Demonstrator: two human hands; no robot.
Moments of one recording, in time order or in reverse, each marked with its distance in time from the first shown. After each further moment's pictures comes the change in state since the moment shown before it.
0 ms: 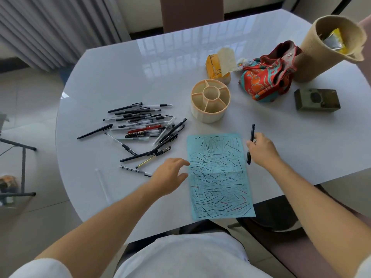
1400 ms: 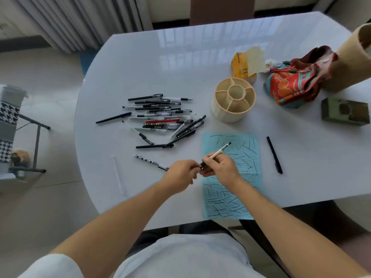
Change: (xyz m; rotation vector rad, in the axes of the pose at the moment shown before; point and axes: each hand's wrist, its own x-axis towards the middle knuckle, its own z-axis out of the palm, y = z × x) left_hand -0.016 0.008 -0.008 -0.455 -0.056 -0.228; right_hand -0.101 -0.091 0.108 0.782 -0.547 -0.125
